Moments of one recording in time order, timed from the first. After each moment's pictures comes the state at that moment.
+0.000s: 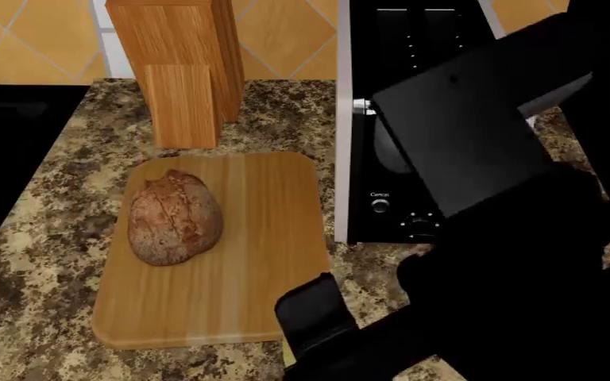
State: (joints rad) left arm -0.64 -1.09 0.30 1.01 -1.63 -0.53 -1.23; right arm 1.68 0.90 -0.92 -0.41 2.56 1.09 1.29
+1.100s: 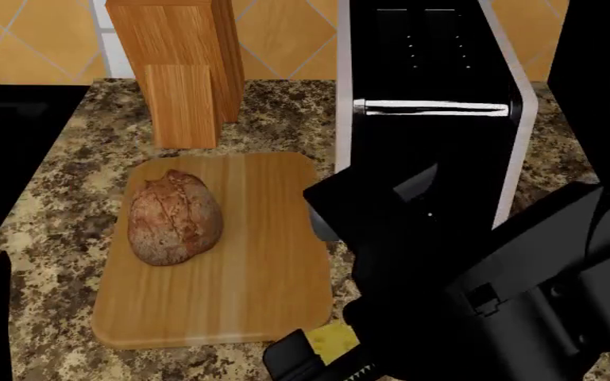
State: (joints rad) left arm -0.57 -0.84 0.06 1.05 -1.71 -0.87 -1.26; right arm 1.46 0.66 -0.98 -0.01 2.22 1.37 0.95
